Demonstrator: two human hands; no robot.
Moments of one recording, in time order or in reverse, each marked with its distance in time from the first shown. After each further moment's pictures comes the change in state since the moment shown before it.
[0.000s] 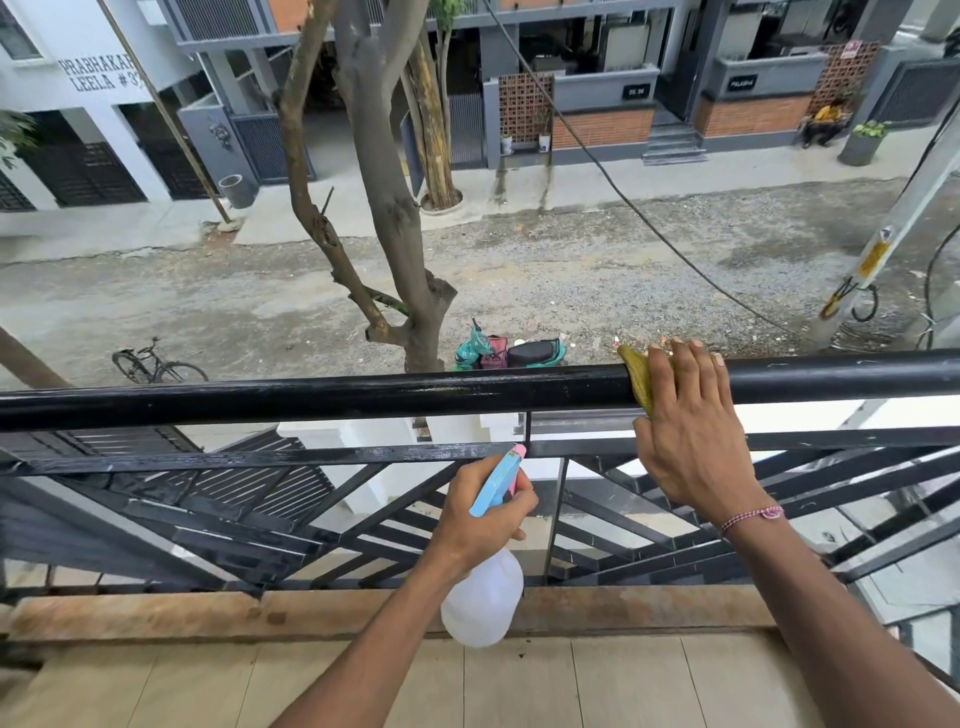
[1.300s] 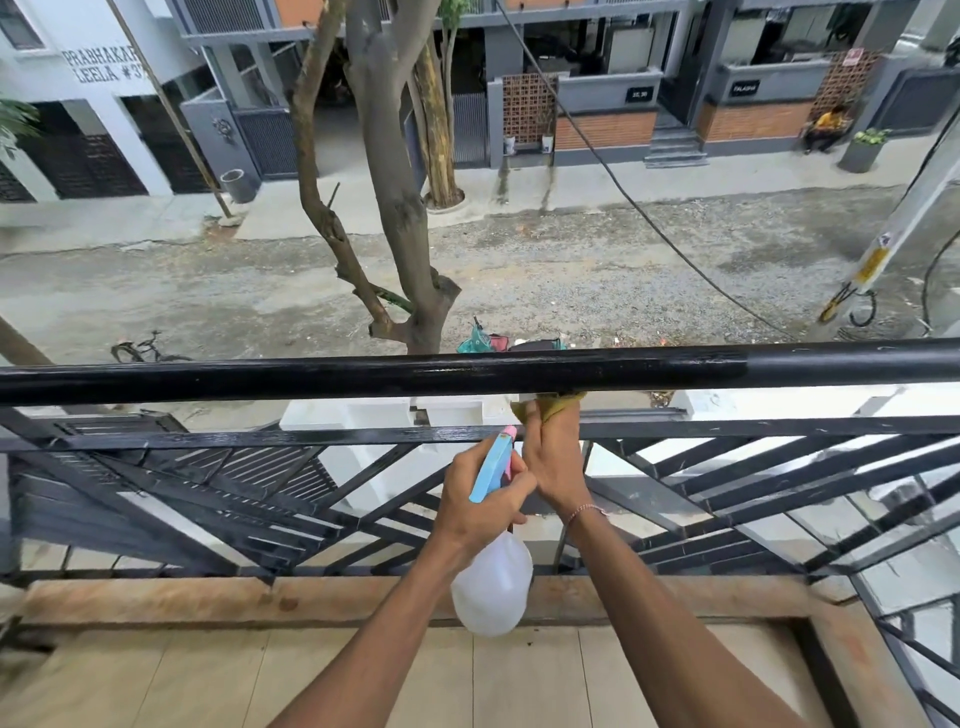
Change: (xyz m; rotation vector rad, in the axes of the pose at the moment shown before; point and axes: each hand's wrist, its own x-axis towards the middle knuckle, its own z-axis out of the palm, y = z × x) left_hand -0.025 -0.002 -0.034 0.013 0.089 0.095; right_hand -0.004 -0.175 0.059 1.146 0.009 0.353
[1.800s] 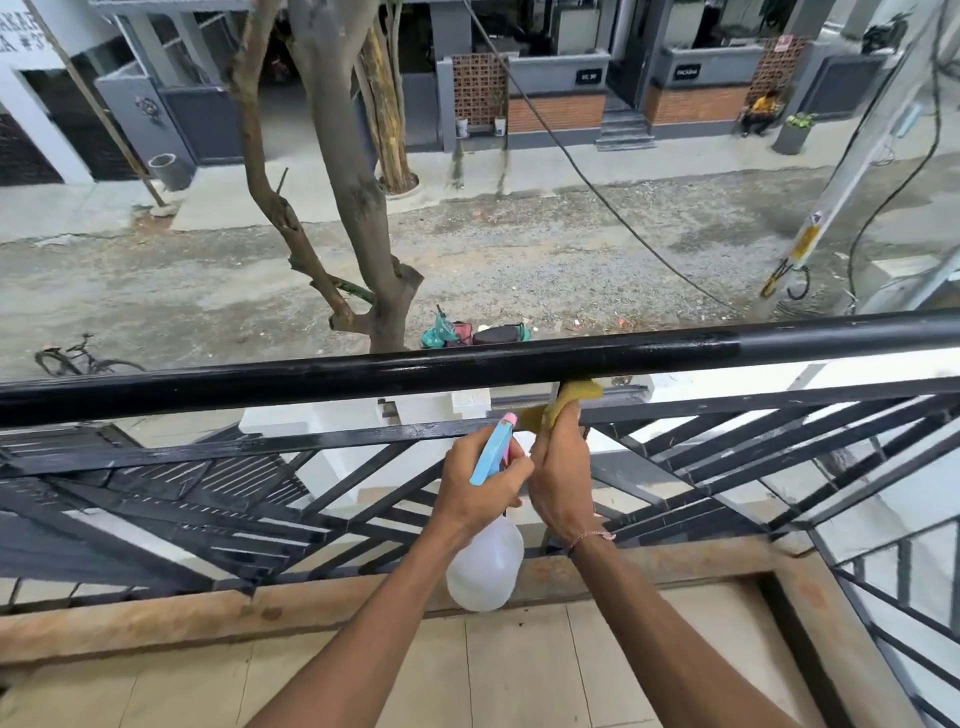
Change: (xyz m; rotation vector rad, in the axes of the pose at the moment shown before) left_hand 0.022 -0.016 -0.020 0.004 -0.078 -0.008; right_hand -0.038 -0.006 0.009 -0.261 0.106 -0.058
